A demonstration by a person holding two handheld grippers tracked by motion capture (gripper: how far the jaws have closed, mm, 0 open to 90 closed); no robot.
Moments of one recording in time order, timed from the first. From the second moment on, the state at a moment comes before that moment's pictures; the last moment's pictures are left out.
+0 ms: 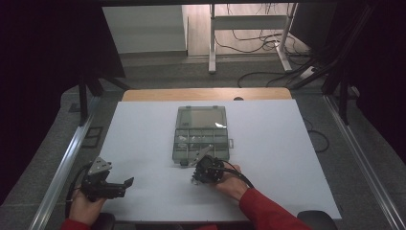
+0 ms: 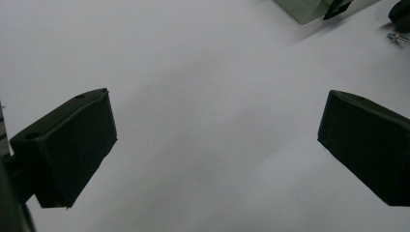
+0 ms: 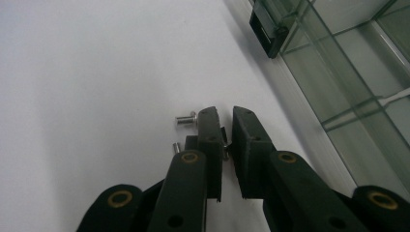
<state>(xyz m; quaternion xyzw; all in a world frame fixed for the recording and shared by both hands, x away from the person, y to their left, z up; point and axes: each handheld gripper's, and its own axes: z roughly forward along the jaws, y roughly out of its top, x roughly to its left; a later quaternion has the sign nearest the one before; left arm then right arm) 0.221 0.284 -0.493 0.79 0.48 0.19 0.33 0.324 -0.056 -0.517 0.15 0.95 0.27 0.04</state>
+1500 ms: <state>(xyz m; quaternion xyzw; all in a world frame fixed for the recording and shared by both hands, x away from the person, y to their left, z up) 0.224 0.283 -0.495 0.79 0.49 0.18 0.32 0.375 -0.133 -0.460 0.27 0.88 0.38 0.08</state>
